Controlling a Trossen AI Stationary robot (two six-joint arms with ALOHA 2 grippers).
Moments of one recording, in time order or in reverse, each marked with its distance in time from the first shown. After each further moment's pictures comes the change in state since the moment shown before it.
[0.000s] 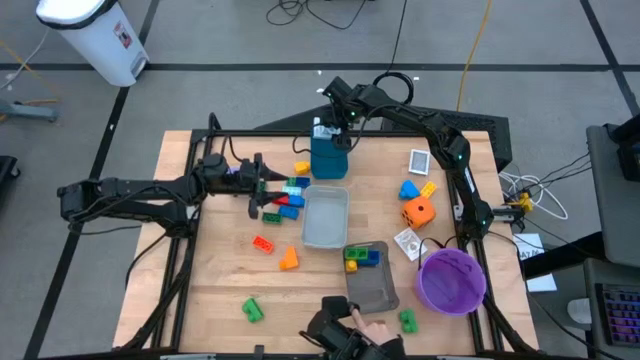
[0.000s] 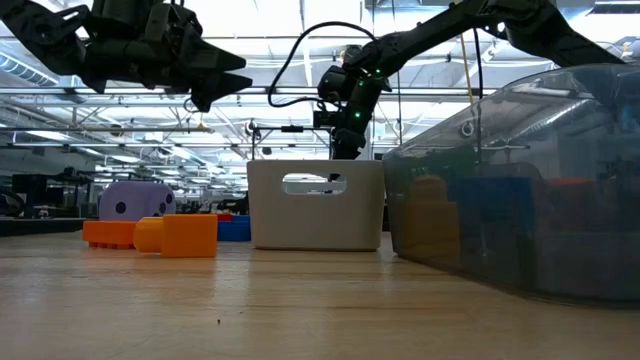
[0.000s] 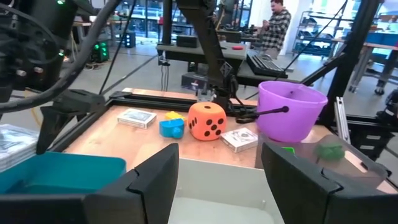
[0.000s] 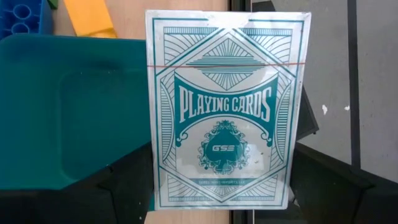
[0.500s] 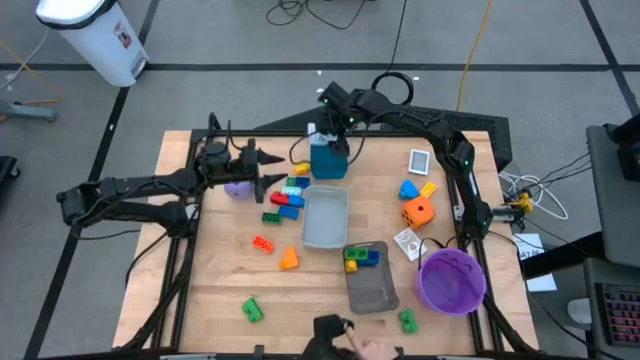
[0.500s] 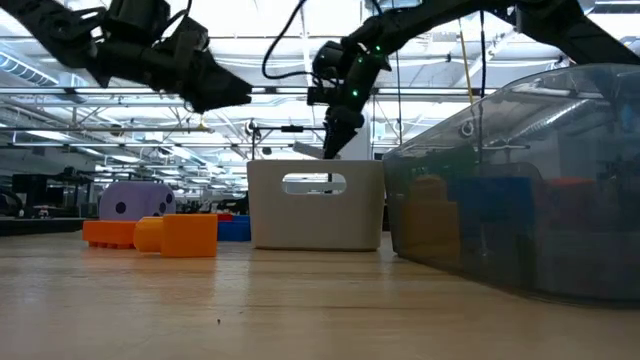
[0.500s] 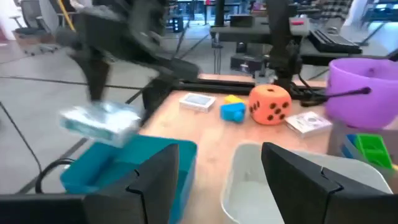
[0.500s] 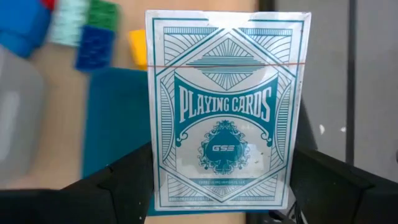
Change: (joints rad) left arm 0.118 0.020 0.099 -0.174 -0.108 0.128; right arm 0.095 -0.073 -0.010 -0.031 0.003 -0.001
